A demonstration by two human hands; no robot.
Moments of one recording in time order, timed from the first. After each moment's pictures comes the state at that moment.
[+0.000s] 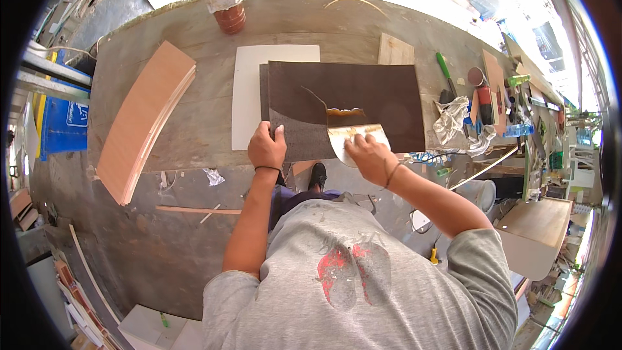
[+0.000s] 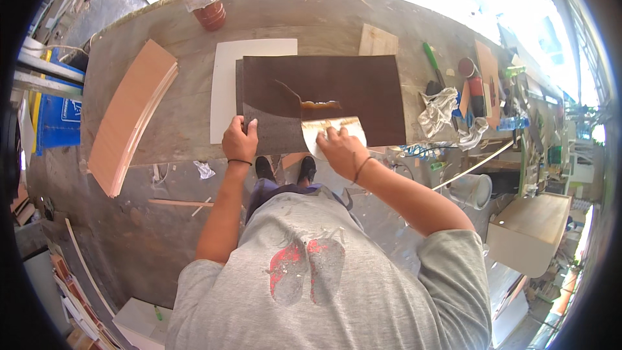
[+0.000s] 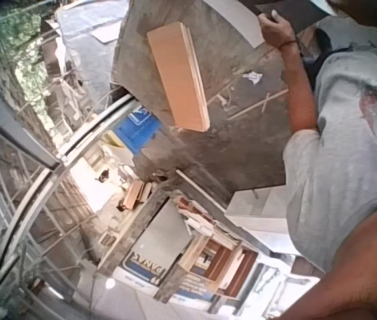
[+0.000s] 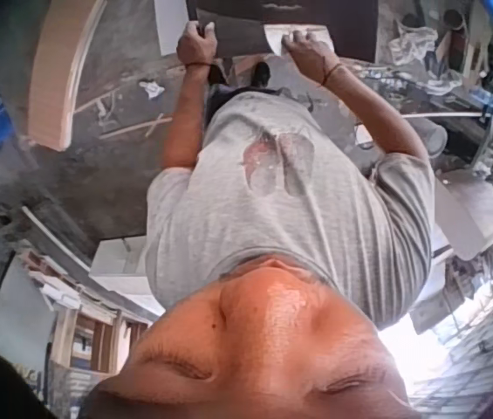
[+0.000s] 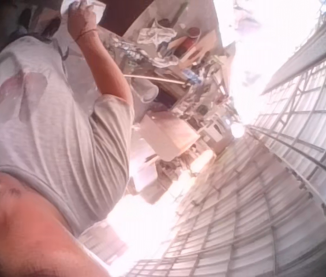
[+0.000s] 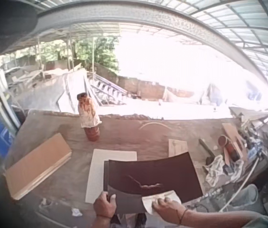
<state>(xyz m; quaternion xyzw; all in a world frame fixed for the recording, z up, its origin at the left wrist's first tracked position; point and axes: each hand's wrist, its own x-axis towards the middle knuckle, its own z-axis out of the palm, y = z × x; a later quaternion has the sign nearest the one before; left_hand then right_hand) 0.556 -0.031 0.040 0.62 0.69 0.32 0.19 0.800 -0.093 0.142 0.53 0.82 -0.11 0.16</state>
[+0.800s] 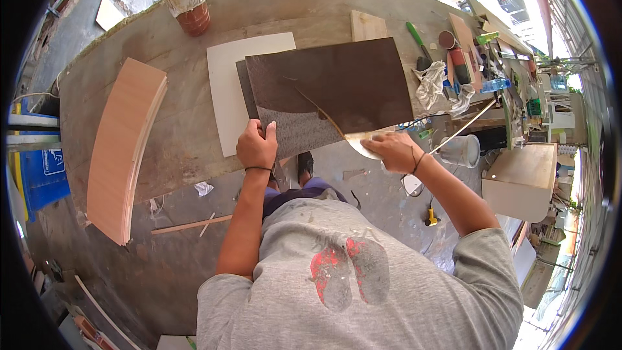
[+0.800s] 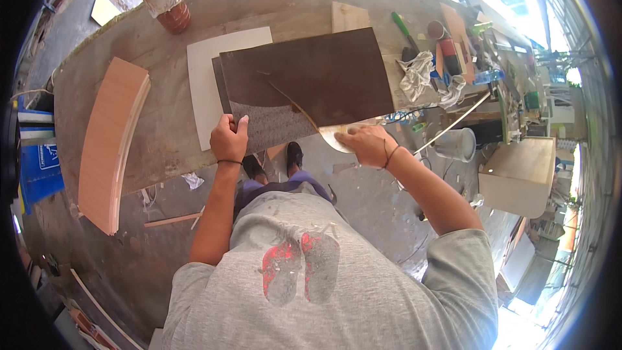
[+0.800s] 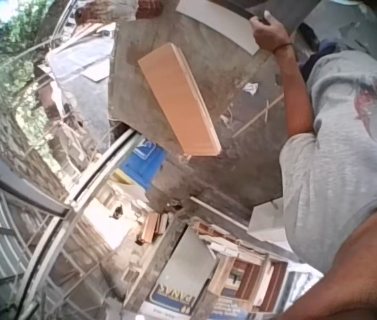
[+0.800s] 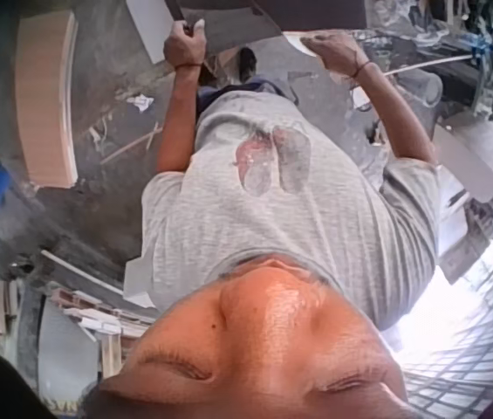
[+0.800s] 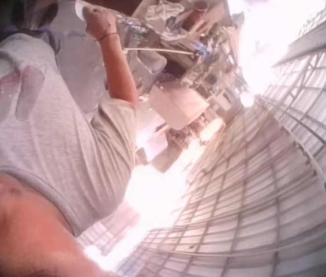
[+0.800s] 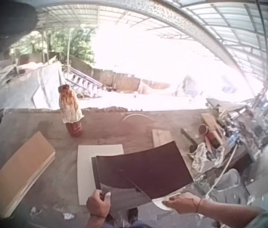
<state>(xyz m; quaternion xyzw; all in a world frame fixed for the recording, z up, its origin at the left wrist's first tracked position) 0.536 -0.020 0.057 0.65 0.64 0.29 0.29 0.817 -0.133 0.181 0.60 0.73 -0.25 0.22</state>
